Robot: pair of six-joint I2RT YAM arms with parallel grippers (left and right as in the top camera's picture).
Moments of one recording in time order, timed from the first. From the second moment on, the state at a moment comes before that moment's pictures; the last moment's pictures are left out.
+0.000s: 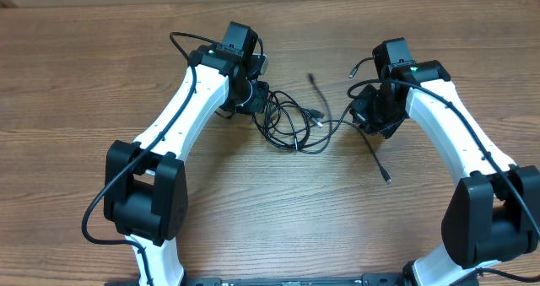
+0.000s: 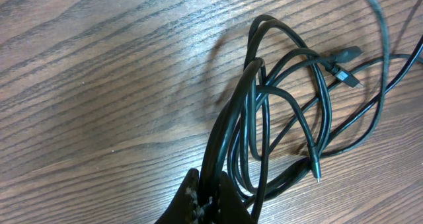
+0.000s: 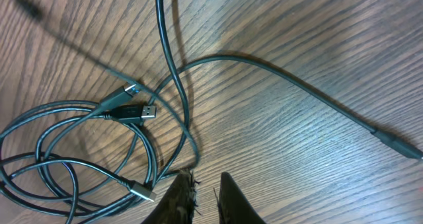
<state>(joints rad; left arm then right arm) -0.36 1.99 1.64 -0.97 0.18 -0.15 0.17 1.77 1.38 -1.02 -0.19 0.88</state>
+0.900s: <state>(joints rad) -0.35 1.99 1.52 -0.94 -0.02 -0.22 0.37 1.77 1.35 -0.85 -0.19 0.76</state>
